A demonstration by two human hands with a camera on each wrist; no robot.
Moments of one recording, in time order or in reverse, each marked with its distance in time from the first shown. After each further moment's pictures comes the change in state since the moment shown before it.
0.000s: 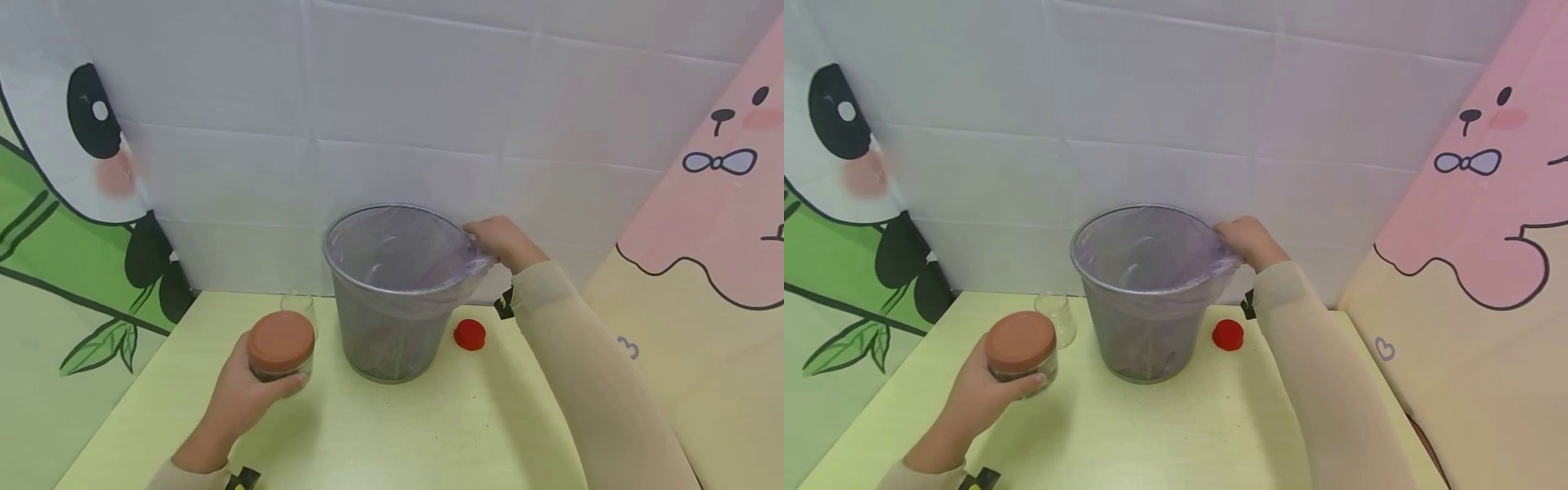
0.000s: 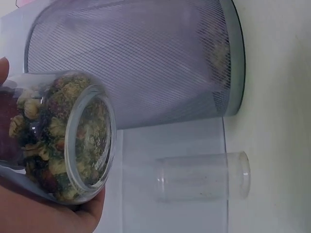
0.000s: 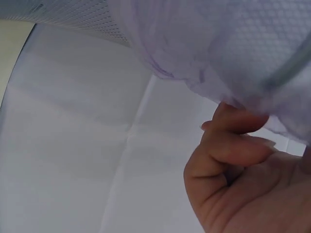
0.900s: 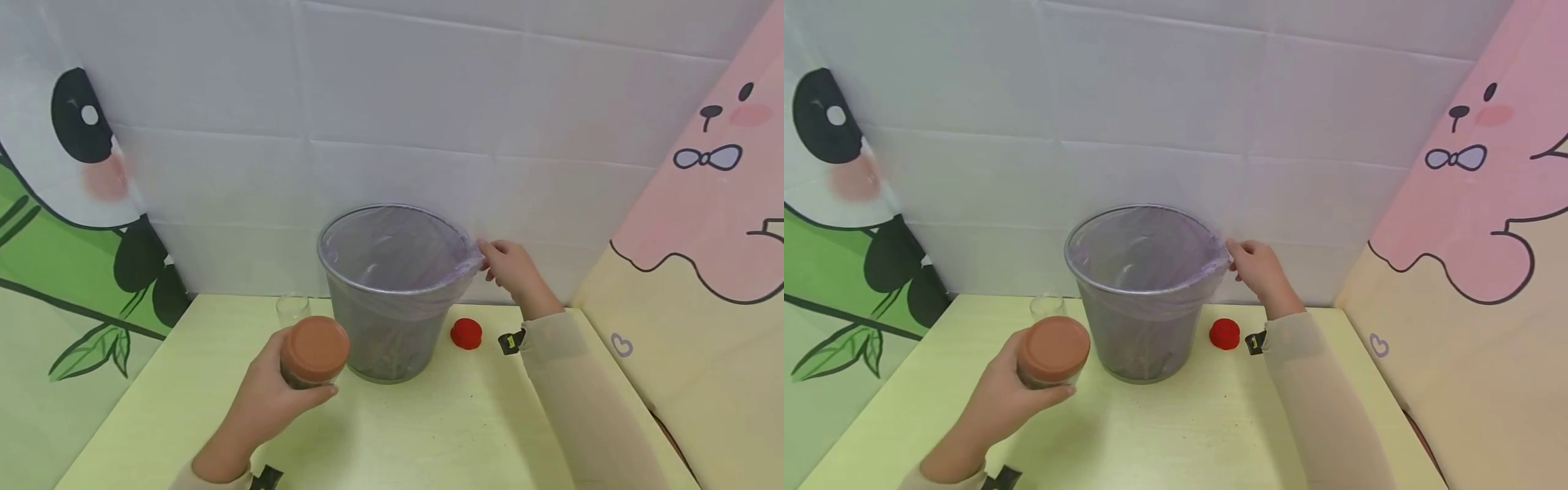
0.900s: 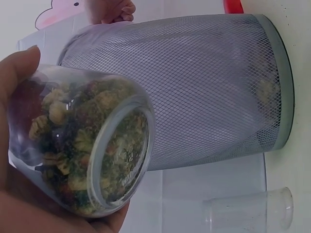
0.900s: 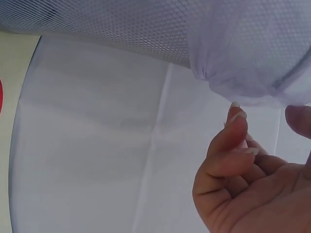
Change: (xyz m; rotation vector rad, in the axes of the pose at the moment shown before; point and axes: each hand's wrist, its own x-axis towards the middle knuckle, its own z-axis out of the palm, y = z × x) left_hand -0.042 0.053 0.049 0.085 -0.017 0.074; right_hand -0.049 0.071 0.005 0.110 0.086 -0.180
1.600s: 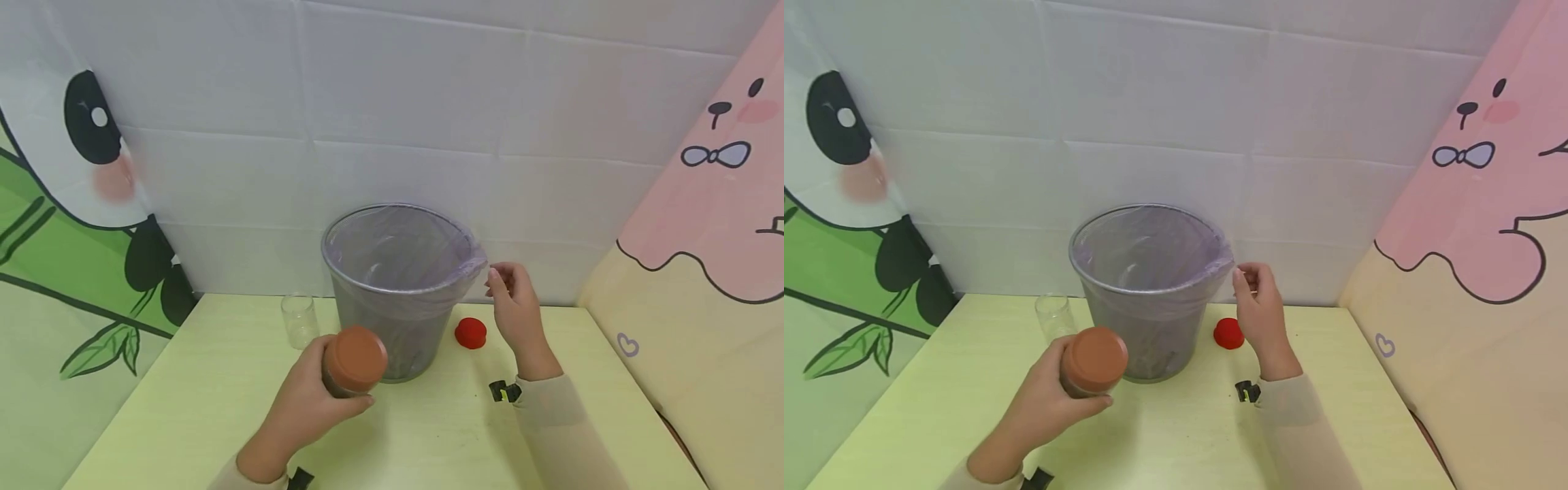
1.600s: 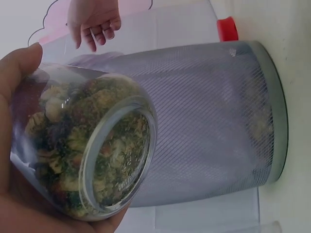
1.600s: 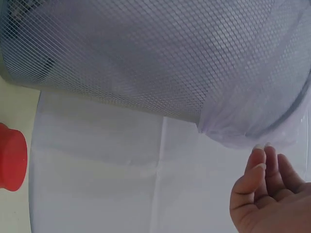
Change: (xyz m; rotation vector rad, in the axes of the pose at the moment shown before) left_hand -0.004 0.009 0.041 0.053 -0.028 -0.015; right_hand -0.059 0.032 0.046 0.220 0.287 -0.321
